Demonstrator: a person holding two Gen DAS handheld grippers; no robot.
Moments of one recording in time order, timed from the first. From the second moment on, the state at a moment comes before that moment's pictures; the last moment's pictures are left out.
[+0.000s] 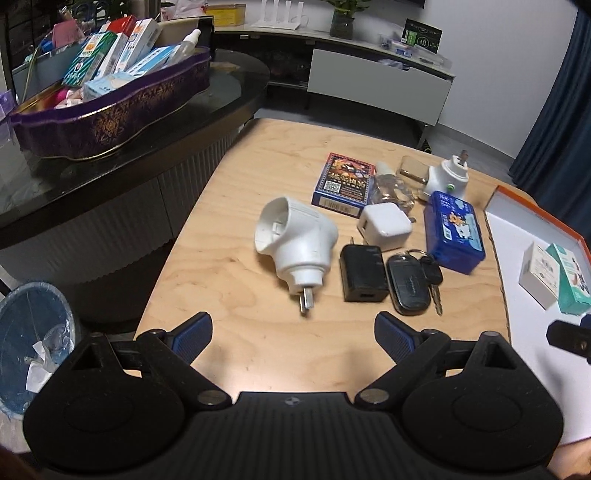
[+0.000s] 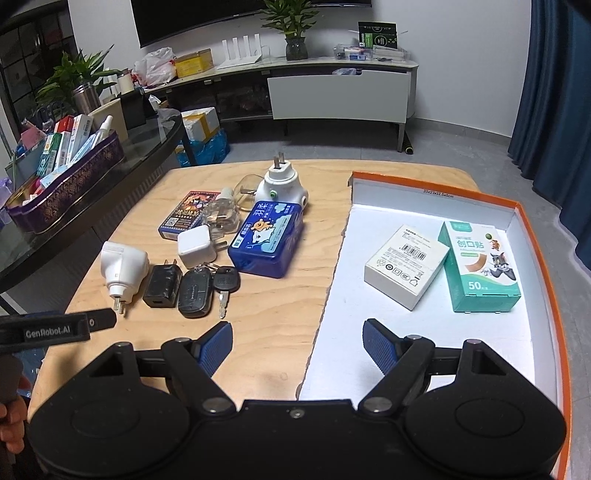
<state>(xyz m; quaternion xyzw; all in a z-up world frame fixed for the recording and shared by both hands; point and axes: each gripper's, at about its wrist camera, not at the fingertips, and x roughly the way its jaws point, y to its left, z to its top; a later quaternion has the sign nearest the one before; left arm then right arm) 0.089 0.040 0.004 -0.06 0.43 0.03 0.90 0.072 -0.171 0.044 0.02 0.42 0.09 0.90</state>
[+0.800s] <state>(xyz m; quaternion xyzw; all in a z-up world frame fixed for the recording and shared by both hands) 0.170 0.058 -0.029 -0.04 0.41 0.03 0.91 0.096 -0.165 0.027 0.03 0.43 0.08 0.90</state>
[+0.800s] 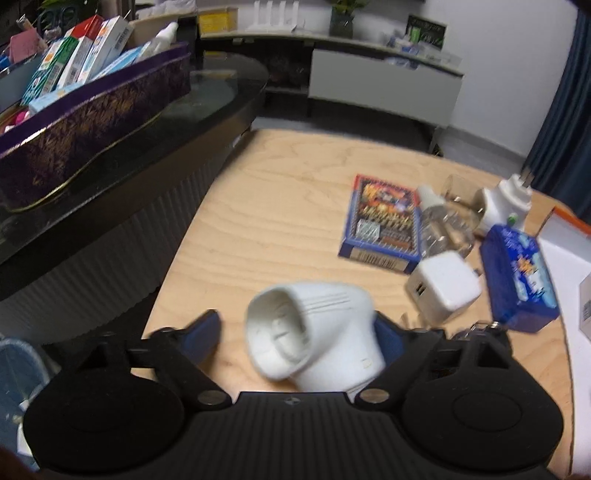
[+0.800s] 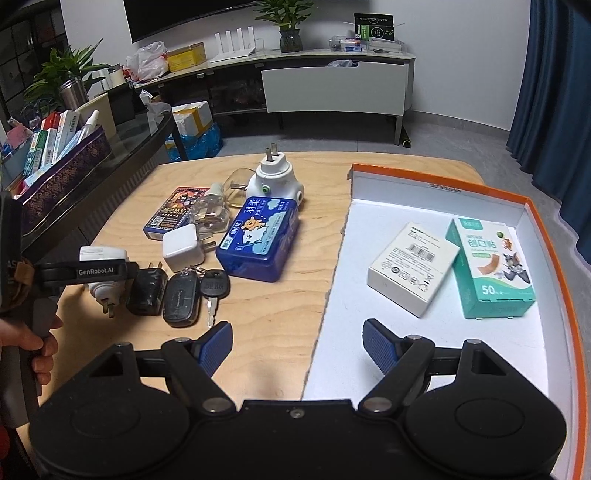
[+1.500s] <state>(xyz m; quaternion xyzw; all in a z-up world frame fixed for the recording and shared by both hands) 0.141 0.048 -0.012 -0.05 0.38 0.00 0.93 0.223 -0.105 -0.008 0.05 0.46 0.04 0.89</state>
